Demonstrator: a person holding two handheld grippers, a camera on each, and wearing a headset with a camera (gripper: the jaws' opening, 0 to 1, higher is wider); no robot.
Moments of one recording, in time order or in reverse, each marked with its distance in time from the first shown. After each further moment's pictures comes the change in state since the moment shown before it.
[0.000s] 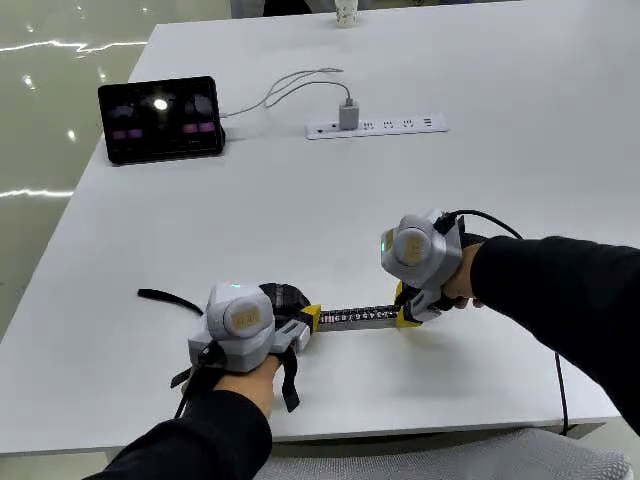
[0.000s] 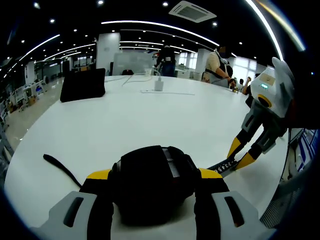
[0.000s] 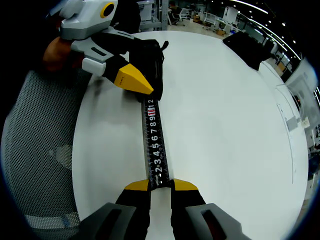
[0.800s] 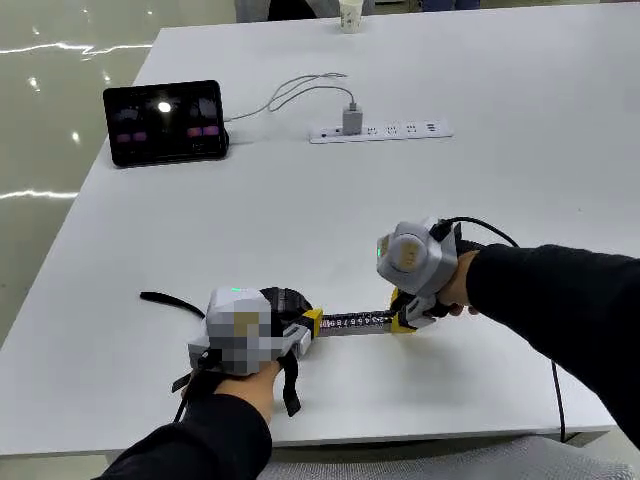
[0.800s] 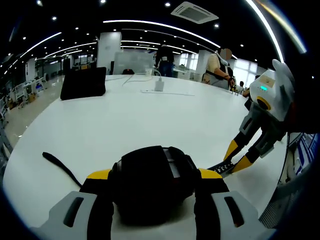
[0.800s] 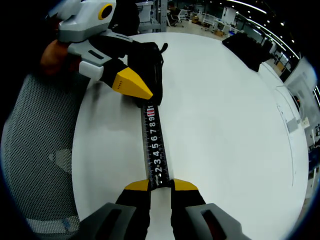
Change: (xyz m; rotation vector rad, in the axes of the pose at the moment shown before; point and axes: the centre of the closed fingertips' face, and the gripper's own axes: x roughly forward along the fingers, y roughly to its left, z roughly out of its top) left arm 0.000 -0.001 0.001 -0.025 0.000 -0.008; right arm 0.003 -0.001 0.008 0.009 -0.017 -0.004
